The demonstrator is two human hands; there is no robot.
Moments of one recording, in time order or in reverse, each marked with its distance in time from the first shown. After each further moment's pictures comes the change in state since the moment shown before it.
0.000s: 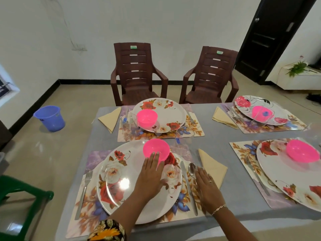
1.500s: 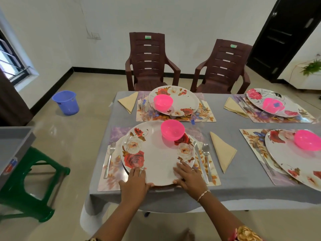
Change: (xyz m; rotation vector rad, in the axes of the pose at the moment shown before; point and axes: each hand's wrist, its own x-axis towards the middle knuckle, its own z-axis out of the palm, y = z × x) left_hand -0.147 -0.025 -0.012 0.015 -0.258 -0.461; right_hand -0.036 -0.090 0.039 0.001 0.001 -0.265
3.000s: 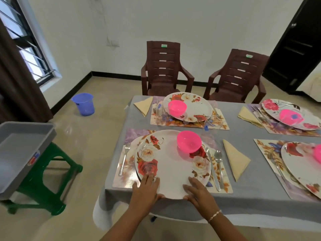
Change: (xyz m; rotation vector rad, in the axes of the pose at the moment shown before) left_hand -0.020 -0.014 0.011 0.027 -0.031 0.135; right_hand -0.027 -0.006 0.034 0.120 0.147 -0.054
